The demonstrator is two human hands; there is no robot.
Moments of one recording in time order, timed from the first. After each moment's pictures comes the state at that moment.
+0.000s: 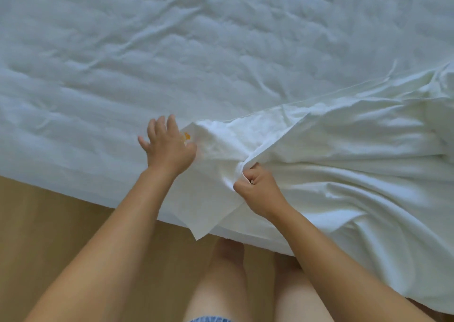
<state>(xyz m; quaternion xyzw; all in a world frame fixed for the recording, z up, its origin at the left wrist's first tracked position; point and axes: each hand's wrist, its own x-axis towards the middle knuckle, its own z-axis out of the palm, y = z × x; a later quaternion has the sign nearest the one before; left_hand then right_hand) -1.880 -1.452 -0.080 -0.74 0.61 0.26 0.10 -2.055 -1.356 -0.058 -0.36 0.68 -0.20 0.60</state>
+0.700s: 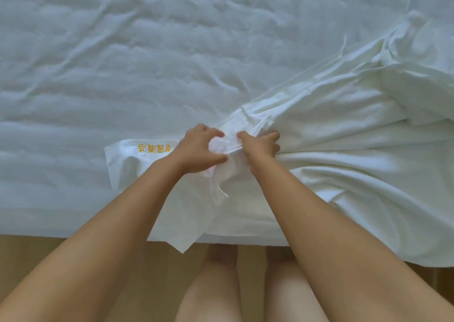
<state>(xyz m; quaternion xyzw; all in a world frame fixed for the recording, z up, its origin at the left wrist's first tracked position) -1.971 -1.468 -0.089 -0.48 0.70 0.51 0.12 -2.110 -1.419 -0.101 0.01 0.87 -0.22 0.45</state>
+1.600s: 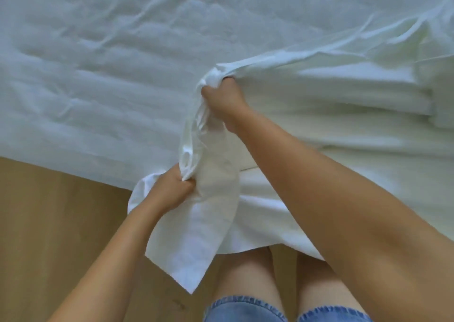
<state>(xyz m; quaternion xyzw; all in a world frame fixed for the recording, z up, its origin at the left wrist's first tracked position) -1.799 -1.389 -0.071 -0.68 0.46 0.56 0.13 -1.951 -1.502 -0.079 -0.30 0.71 -0.25 0.59</state>
